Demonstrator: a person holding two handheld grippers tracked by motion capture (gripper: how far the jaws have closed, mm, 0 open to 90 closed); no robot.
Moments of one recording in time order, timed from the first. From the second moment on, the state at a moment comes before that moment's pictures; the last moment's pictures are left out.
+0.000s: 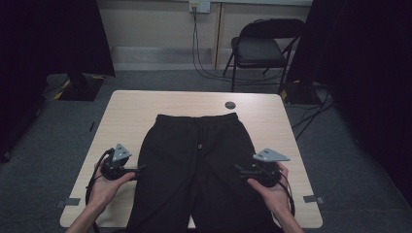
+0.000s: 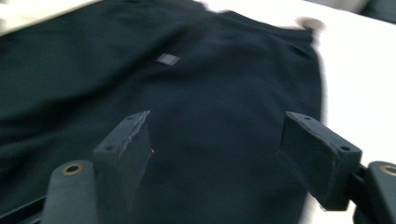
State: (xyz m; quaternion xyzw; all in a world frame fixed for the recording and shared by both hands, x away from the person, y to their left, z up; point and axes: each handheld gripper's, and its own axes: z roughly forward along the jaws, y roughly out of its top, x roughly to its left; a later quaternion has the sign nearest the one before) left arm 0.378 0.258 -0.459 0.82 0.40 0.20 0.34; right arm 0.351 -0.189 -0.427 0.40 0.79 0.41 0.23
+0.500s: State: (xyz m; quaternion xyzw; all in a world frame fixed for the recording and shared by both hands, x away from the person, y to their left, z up) left arm 0.404 0.240 -0.491 0.85 0.38 0.15 0.34; right arm 0.359 -0.030 -0.461 0.26 0.88 0.39 0.11
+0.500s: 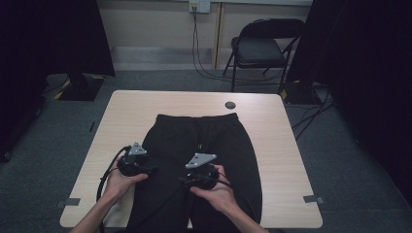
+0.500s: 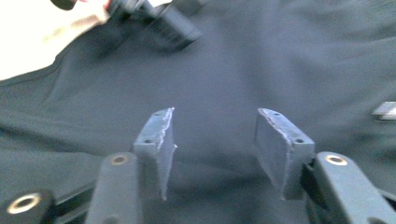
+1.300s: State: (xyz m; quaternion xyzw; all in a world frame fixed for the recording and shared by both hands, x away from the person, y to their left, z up) left arm 0.356 0.184 -0.490 0.85 0.37 0.12 0.35; right arm 0.334 -0.095 -0.496 0.23 0.89 0.37 0.10
